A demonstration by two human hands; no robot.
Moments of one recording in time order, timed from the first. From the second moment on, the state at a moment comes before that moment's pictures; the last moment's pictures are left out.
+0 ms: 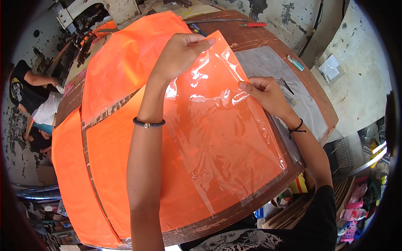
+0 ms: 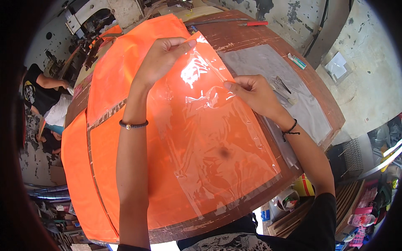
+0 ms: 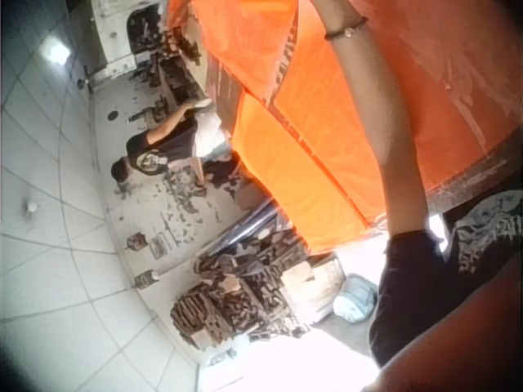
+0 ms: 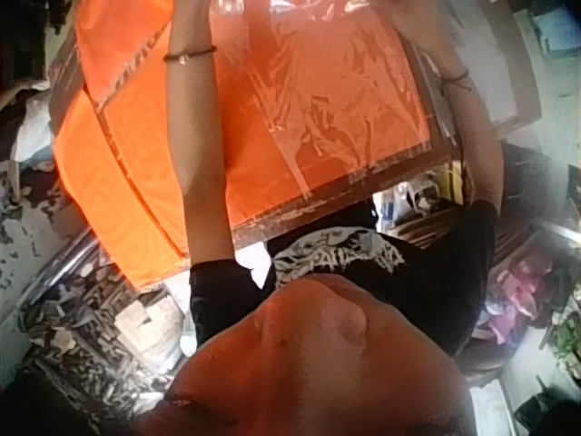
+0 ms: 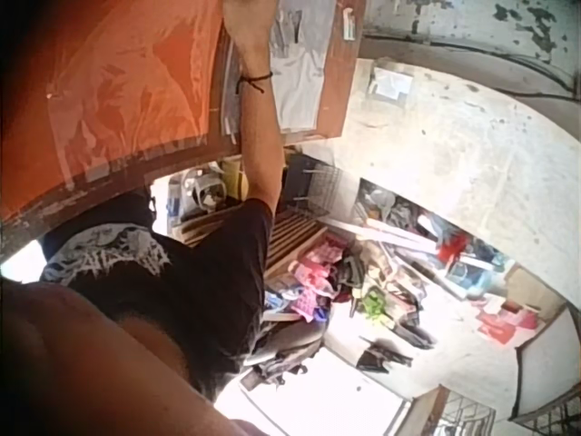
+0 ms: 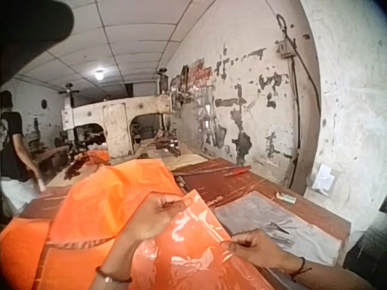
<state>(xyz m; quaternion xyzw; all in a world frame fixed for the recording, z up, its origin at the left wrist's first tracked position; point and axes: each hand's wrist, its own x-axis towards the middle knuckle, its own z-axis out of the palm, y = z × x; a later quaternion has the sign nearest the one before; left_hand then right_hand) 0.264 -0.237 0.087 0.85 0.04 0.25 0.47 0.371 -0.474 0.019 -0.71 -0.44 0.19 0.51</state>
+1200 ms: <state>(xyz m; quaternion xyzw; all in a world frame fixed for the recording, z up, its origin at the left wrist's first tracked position) 0.258 -0.234 0.092 0.84 0.09 0.22 0.49 0.368 -0.475 0.015 -0.71 -0.44 0.18 0.53</state>
